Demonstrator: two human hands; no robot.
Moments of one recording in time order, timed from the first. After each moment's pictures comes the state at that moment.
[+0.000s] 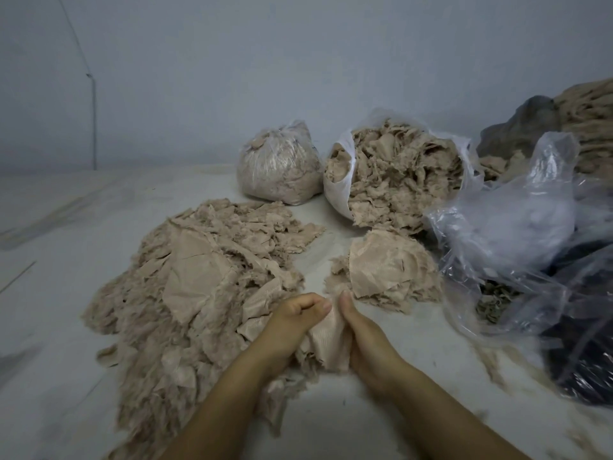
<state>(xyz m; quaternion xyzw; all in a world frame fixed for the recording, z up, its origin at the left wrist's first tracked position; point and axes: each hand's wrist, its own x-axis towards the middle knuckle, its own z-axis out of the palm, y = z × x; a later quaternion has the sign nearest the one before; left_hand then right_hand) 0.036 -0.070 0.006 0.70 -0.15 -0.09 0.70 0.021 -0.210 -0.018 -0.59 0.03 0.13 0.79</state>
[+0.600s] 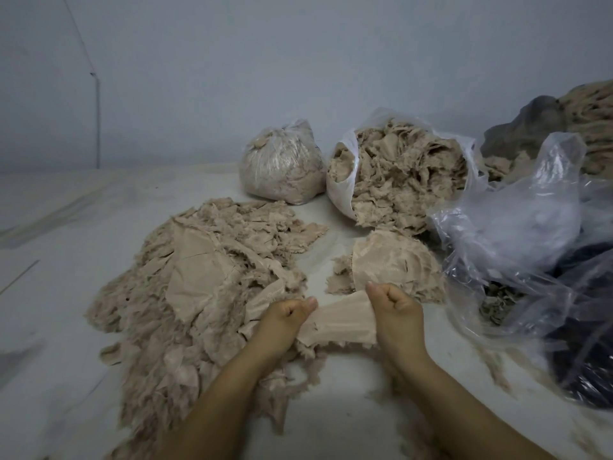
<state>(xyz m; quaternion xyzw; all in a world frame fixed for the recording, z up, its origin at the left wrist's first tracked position) 0.045 -0.054 -0.007 0.78 -0.07 -0.05 0.62 0.028 -0.230 -0.002 -0.67 0.09 -0.18 0.71</state>
